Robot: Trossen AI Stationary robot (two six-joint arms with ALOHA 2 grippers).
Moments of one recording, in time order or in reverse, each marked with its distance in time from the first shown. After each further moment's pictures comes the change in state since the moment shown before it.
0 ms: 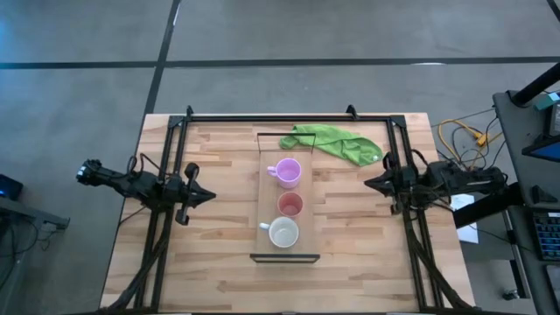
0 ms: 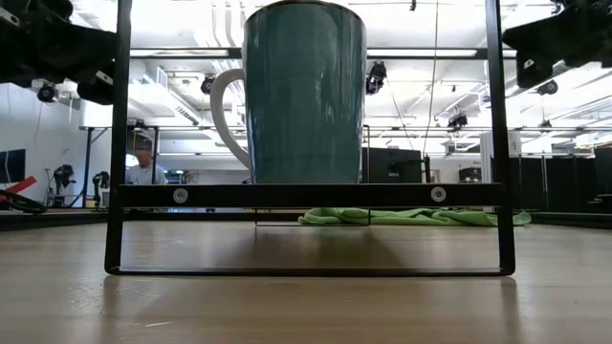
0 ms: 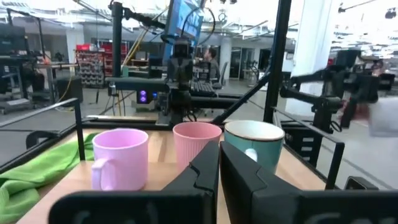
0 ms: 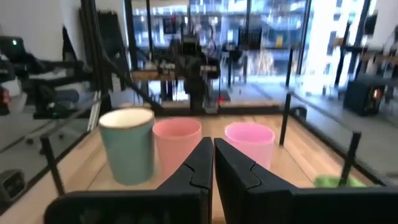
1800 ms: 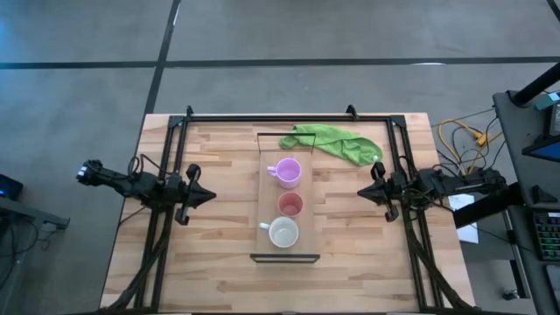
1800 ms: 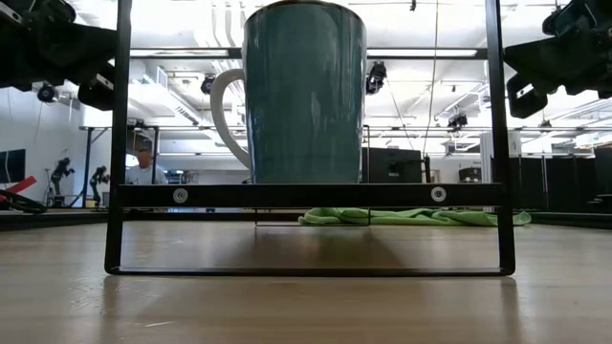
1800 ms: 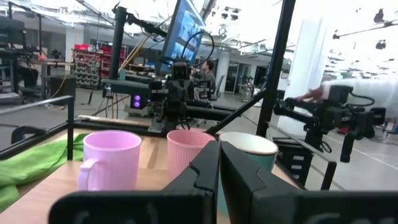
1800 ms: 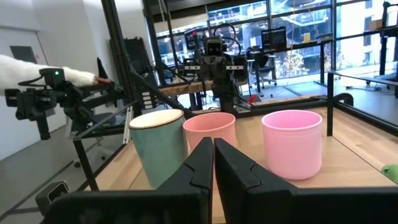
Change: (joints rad) left arm 0.000 -0.005 -0.048 0.098 0.002 -0.084; right arm 0.000 -0.006 -0.192 0.237 -0.097 0.169
